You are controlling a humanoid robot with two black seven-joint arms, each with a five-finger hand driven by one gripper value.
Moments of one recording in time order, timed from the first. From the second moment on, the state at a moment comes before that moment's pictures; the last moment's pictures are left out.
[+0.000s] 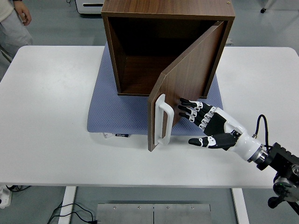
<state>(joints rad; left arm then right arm) 0.17 0.00 -0.17 -0.19 0.09 0.12 -0.04 0.19 -0.39 0.94 1.47 -0.78 0.44 0.33</state>
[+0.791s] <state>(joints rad) 0.17 0.00 -0.17 -0.19 0.09 0.12 -0.04 0.41 -0.24 0.80 1.27 -0.77 0.44 0.32</state>
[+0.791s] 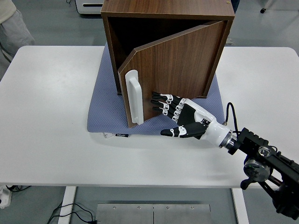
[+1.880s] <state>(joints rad) 0.17 0.00 -0.17 -0.19 0.09 0.12 -0.04 0.68 -0.11 0.80 1.03 -0.56 0.38 0.29</state>
